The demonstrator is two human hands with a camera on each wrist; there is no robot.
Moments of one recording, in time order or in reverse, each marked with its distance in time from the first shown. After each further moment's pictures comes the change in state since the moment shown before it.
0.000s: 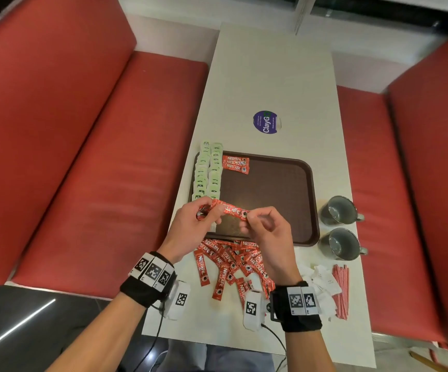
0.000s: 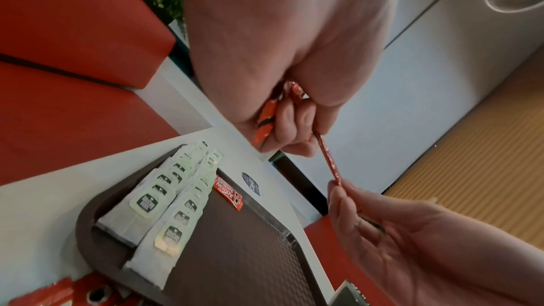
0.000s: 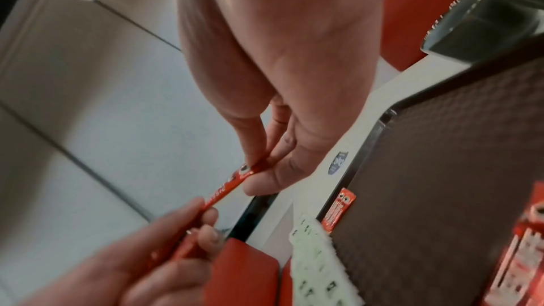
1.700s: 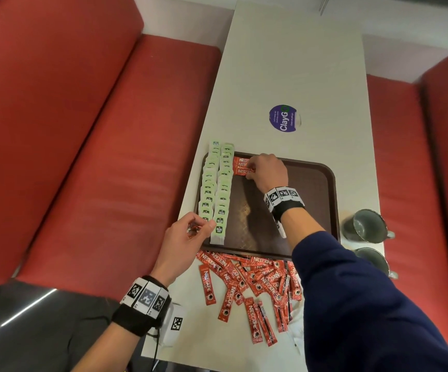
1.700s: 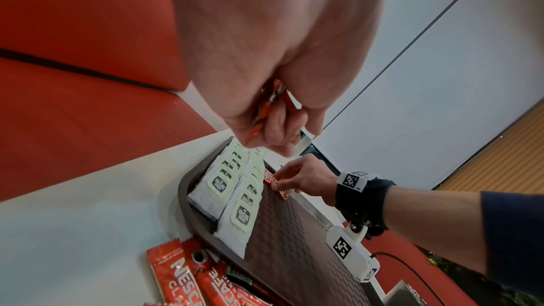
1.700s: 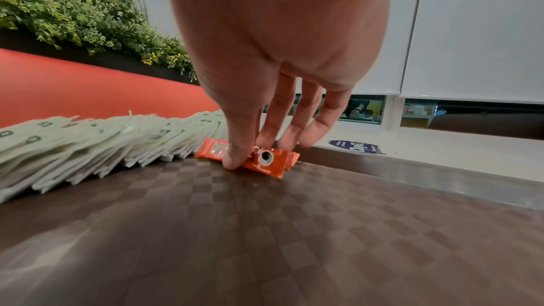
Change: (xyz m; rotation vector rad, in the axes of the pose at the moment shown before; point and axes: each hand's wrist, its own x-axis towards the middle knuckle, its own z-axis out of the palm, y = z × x) left_hand 0.021 -0.065 -0.012 0.013 0.144 -0.202; right_hand 0.270 0.023 0.035 -1.567 -0.112 -0.311
